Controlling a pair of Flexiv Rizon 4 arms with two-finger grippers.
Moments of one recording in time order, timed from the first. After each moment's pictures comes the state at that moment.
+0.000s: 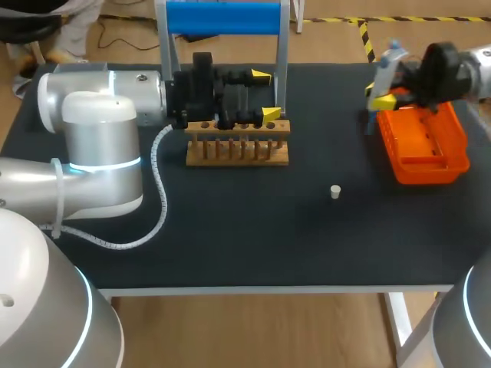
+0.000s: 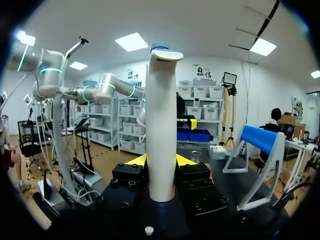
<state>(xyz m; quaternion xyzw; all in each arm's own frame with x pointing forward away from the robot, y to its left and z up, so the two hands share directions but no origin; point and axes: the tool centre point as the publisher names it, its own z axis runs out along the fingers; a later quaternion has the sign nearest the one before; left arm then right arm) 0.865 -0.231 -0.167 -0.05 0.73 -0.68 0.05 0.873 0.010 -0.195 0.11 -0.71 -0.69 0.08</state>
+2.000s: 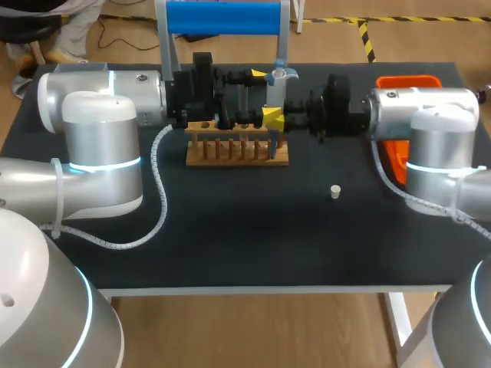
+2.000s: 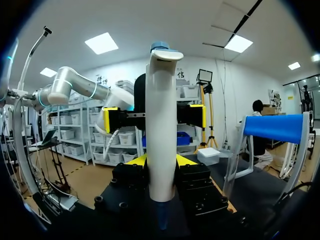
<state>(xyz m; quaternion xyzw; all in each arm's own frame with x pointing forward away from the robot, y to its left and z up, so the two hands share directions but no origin) 0.865 -0.231 -0.167 -0.05 0.73 -0.68 0.05 0.866 0.192 -0.221 -0.01 -0.70 -0.72 0.03</state>
